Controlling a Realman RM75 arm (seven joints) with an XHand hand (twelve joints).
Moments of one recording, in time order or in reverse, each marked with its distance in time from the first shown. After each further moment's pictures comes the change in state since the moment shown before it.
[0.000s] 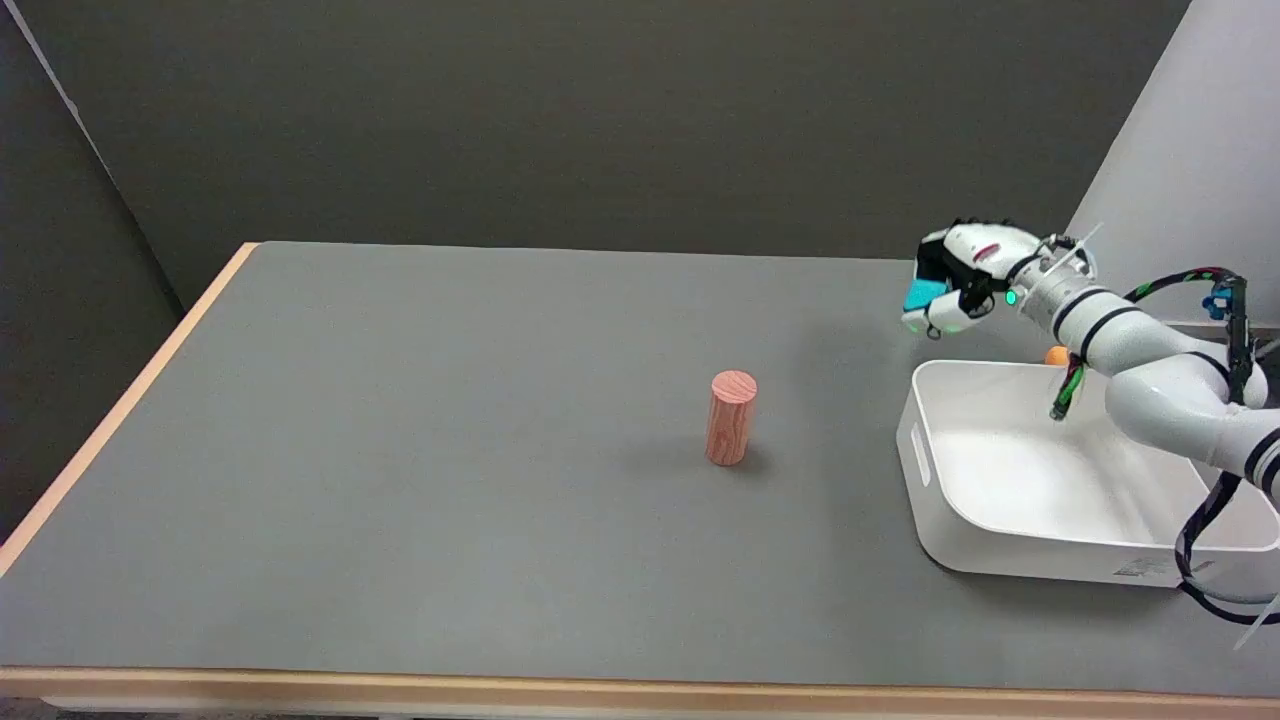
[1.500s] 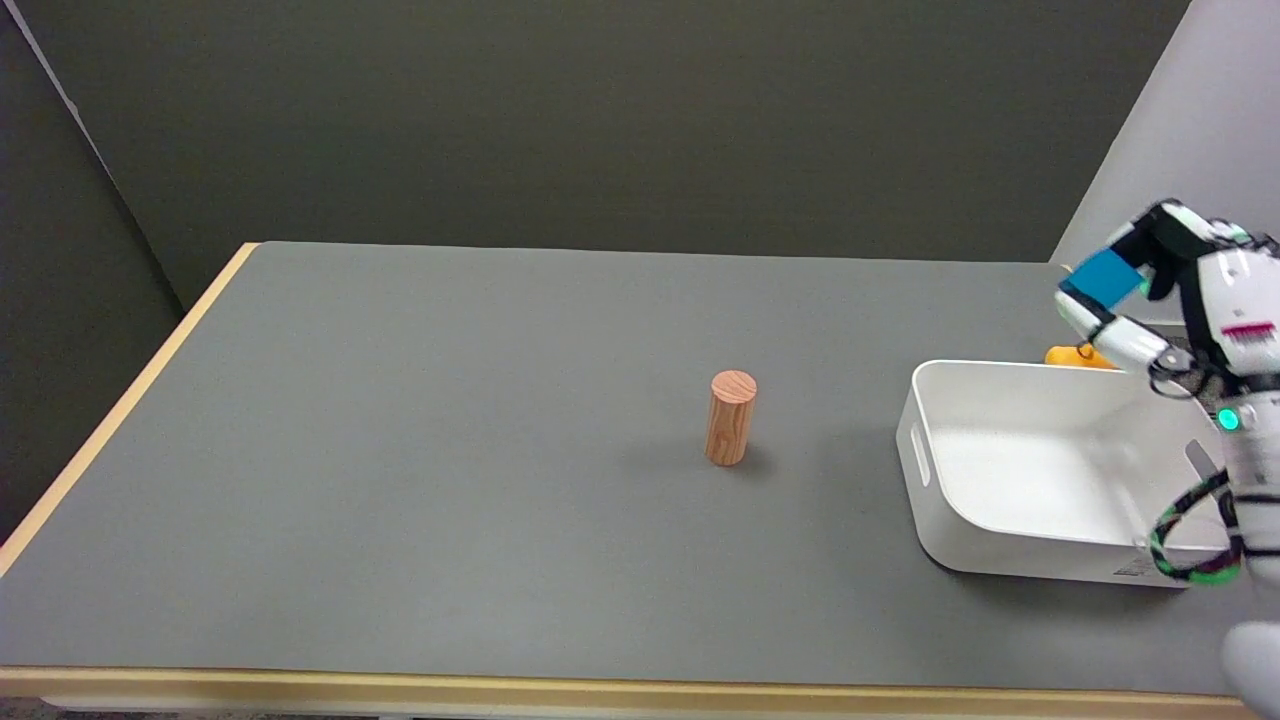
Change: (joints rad) arm -0.837 -0.310 0.624 0.338 0.059 0.920 -0.004
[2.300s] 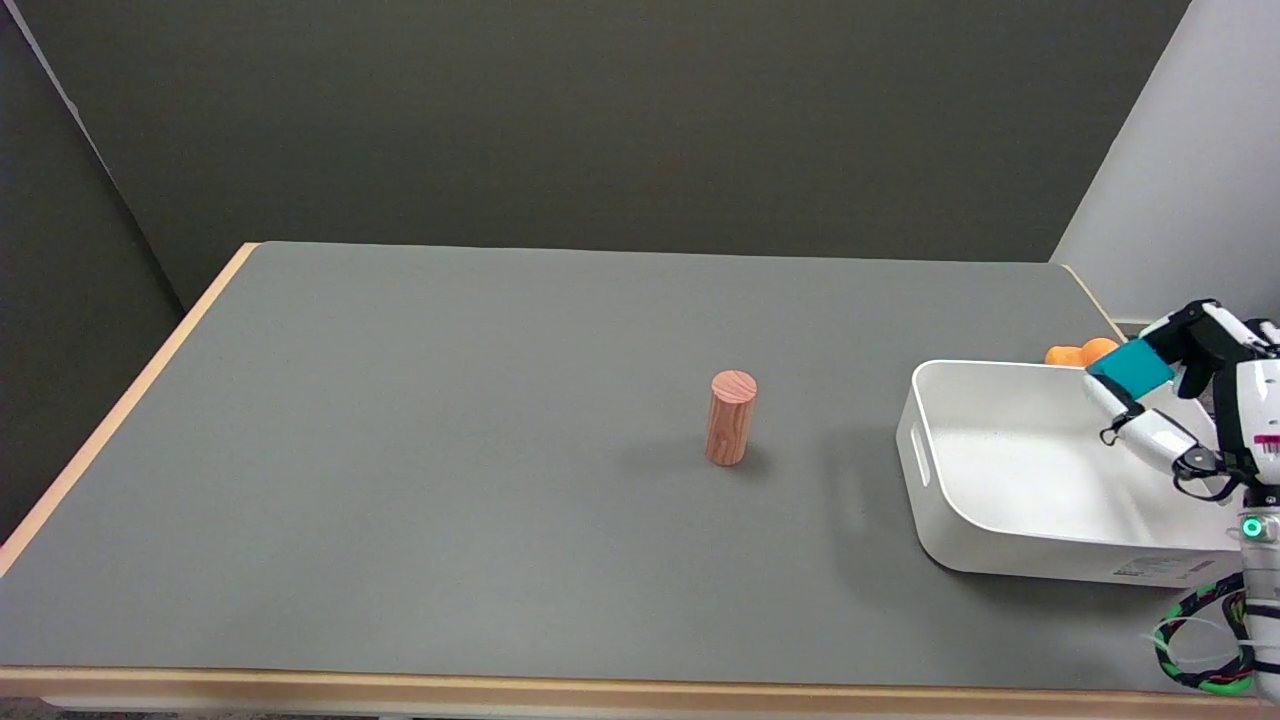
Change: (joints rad) arm -0.085 -0.040 -0.196 -0.115 0.169 0.281 0.000
